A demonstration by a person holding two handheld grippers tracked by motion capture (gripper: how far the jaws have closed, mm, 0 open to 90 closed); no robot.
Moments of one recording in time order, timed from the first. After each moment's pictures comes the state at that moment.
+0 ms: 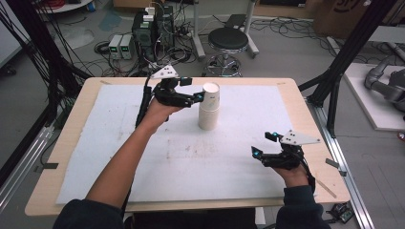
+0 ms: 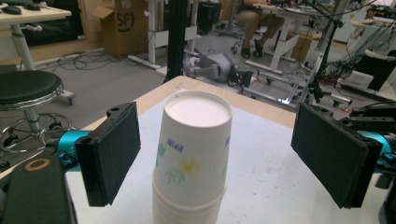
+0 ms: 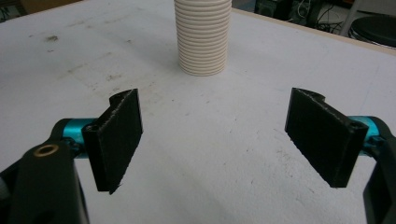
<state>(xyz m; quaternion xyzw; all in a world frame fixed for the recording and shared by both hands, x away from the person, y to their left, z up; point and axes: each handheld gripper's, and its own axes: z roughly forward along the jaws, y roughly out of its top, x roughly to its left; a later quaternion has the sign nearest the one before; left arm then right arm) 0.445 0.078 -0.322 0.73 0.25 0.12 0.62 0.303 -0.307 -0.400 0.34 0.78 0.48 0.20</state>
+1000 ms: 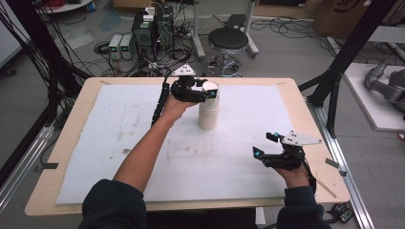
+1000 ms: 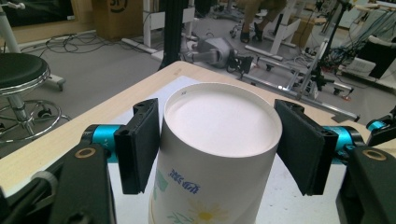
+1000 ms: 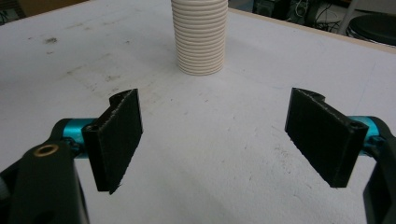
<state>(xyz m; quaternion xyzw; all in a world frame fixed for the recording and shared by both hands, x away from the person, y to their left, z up) 0.477 0.045 -0.338 0.75 0.25 0.11 0.60 0.301 -0.310 -0.400 0.35 0.78 0.49 0.20</state>
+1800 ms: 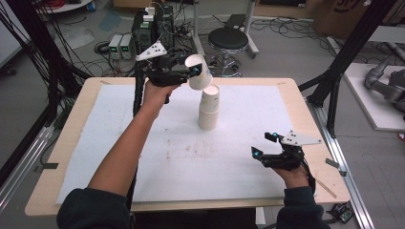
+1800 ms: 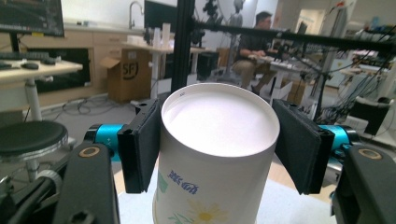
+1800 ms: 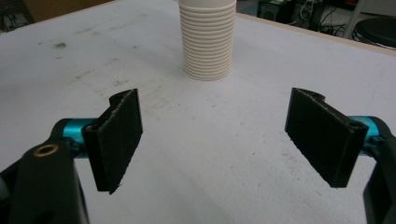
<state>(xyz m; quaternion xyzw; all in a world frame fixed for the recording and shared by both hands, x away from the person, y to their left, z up) 0.445 0.103 -0.266 0.66 0.22 0.15 0.70 0.300 -0.306 -0.397 0.34 0.78 0.49 0.19</state>
